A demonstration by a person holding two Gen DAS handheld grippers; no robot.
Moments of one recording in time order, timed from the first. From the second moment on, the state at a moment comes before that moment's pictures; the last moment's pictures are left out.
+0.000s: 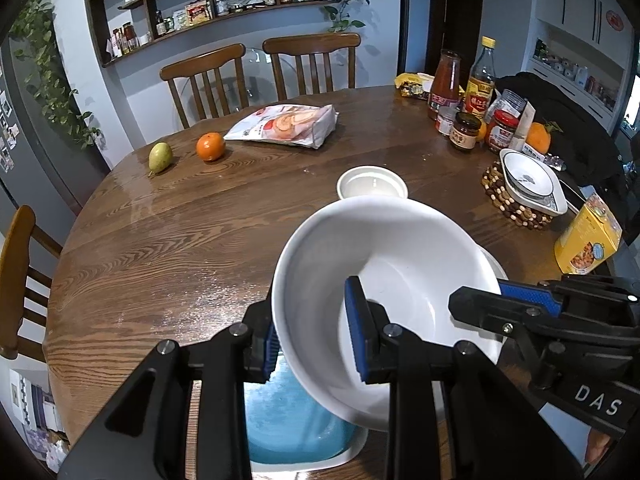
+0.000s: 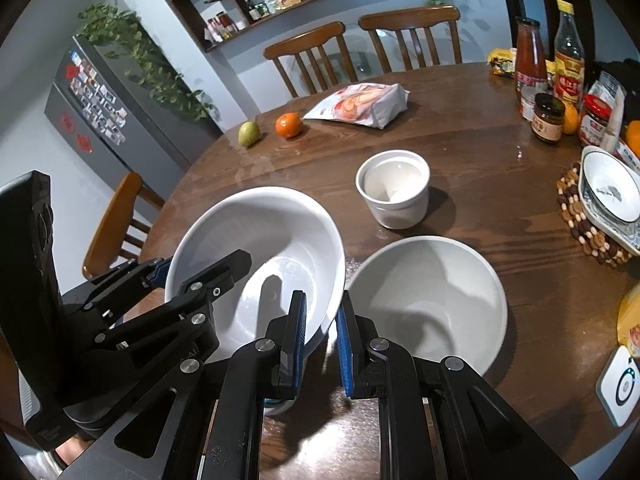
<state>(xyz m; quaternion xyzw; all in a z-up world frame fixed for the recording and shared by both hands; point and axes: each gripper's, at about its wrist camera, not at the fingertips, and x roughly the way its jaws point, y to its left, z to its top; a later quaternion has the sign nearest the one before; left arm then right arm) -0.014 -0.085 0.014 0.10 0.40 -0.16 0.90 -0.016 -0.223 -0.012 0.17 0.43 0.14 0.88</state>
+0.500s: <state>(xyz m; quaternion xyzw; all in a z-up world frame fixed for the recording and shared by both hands) -0.019 -0.122 0.003 0.11 0.41 -0.19 0.89 -0.028 -0.256 -0.021 0.18 0.43 0.11 0.88</state>
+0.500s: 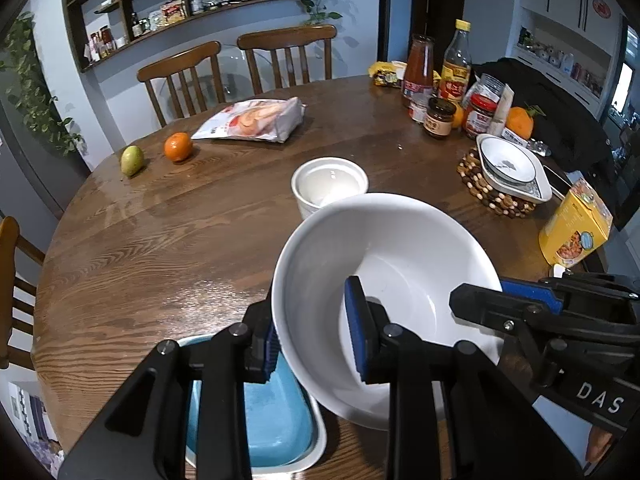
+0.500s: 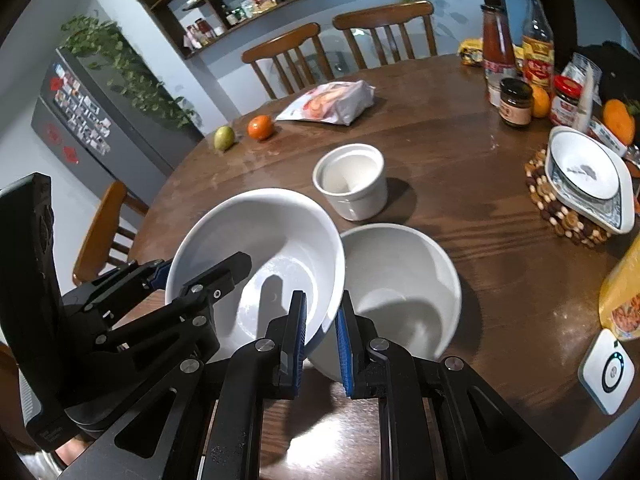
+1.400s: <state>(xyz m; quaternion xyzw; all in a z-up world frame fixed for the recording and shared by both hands) -0.022 -0.164 -0.023 0.12 0.43 -0.20 0.87 -0.036 -0.293 -0.043 0.19 0.45 0.08 0.87</state>
